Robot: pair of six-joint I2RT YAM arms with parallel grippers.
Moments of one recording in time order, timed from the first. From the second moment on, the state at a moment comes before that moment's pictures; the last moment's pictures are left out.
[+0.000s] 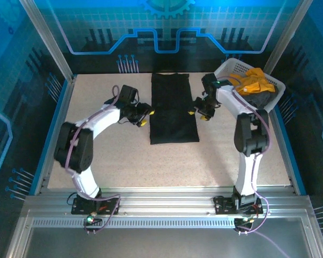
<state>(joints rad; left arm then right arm) -0.30 1.73 1.21 -0.45 0.39 -1.14 0.22 1.99 1.66 -1.02 -0.28 0.62</state>
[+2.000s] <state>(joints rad) -0.58 1.11 0.82 -0.56 0.40 -1.31 0.39 1.26 1.02 -1.09 -0.42 0.82</state>
